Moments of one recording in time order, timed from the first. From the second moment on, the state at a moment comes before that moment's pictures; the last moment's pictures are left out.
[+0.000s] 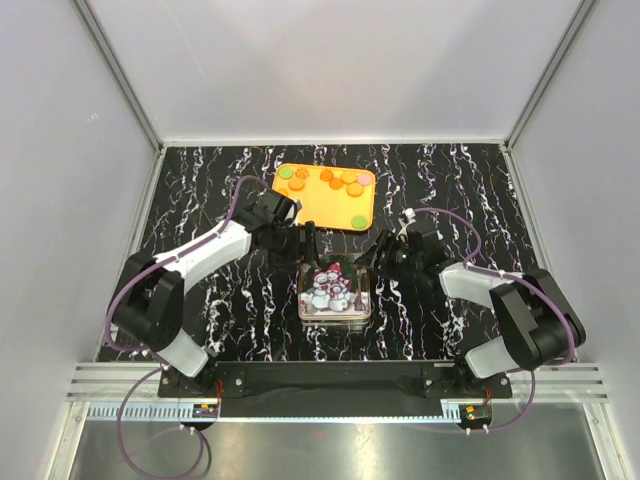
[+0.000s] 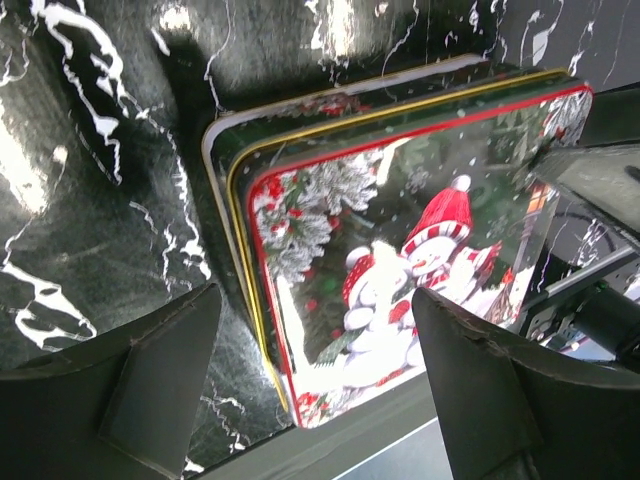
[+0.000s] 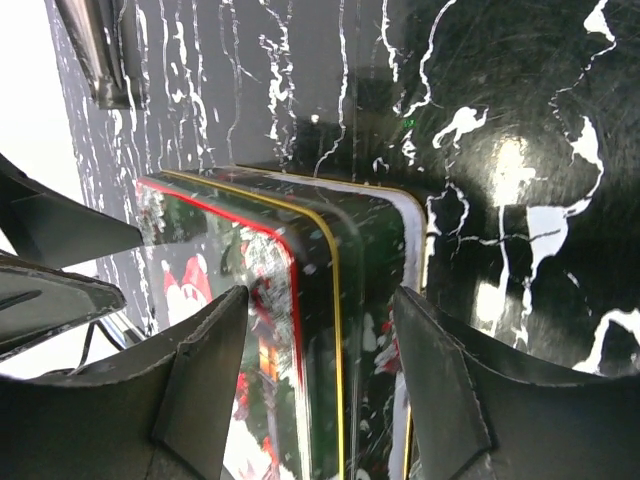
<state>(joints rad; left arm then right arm) -0.54 1.58 1.09 -0.59 0.29 -0.59 0.41 1.45 0.56 0.25 -0.37 0.82</state>
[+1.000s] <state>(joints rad) -0.53 1.67 1.08 -0.52 0.30 -0.61 0.37 1.65 0.45 0.75 -0.46 1.00</state>
